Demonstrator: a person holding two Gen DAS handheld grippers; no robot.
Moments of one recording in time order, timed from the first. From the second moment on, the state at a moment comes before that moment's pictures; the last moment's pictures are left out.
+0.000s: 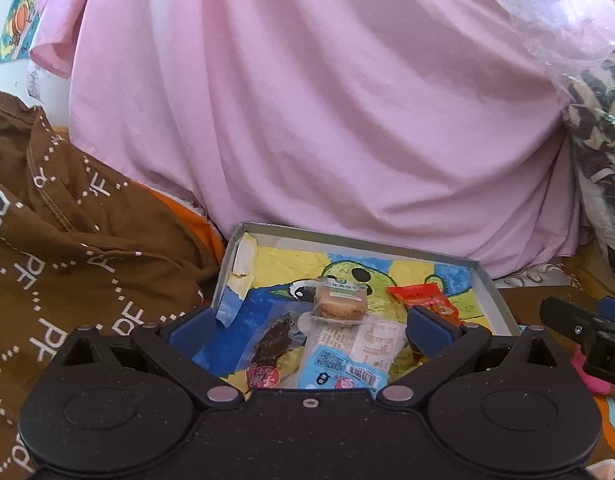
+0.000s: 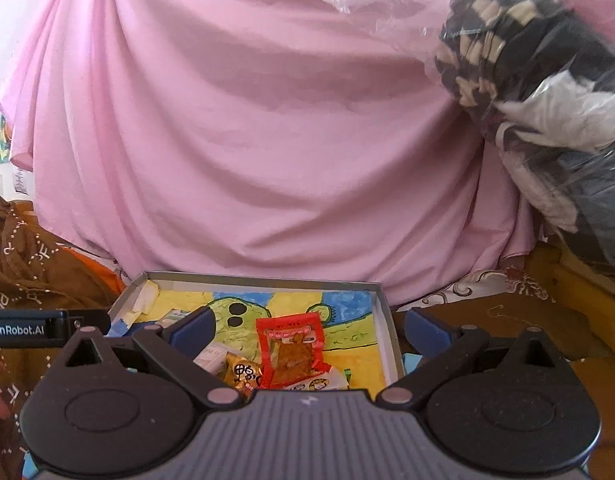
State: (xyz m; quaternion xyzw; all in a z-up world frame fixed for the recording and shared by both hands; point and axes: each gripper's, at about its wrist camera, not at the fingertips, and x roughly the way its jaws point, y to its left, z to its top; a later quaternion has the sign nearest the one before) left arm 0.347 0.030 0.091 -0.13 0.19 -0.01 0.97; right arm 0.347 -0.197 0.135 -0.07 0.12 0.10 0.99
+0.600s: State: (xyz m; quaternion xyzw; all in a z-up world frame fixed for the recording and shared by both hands) left arm 0.273 0.022 0.103 -0.11 0.17 0.01 0.98; right arm 0.283 -0.212 0.145 -0.06 0.10 0.09 0.99
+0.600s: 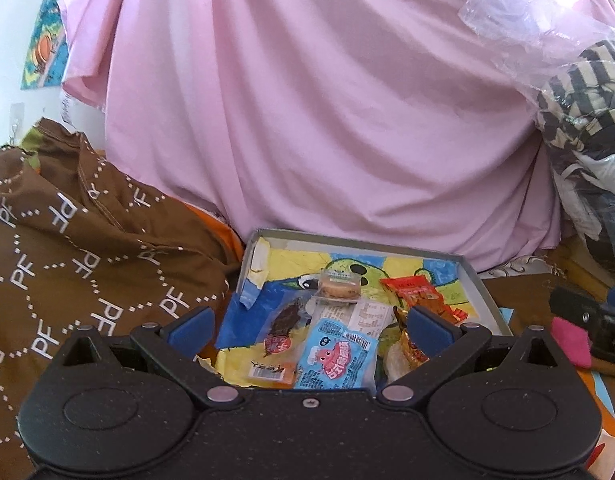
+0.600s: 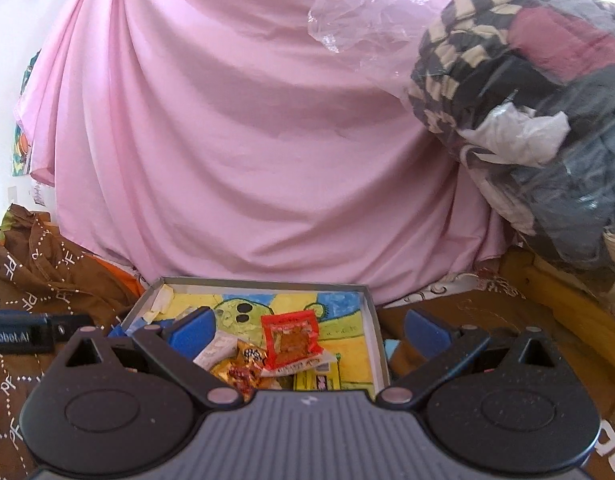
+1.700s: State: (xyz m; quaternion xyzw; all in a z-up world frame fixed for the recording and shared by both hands) left arm 0.146 0.006 0.079 -0.09 0.15 0.04 0.98; right arm 0.158 -0.231 0.113 -0.04 0.05 0.11 0.99
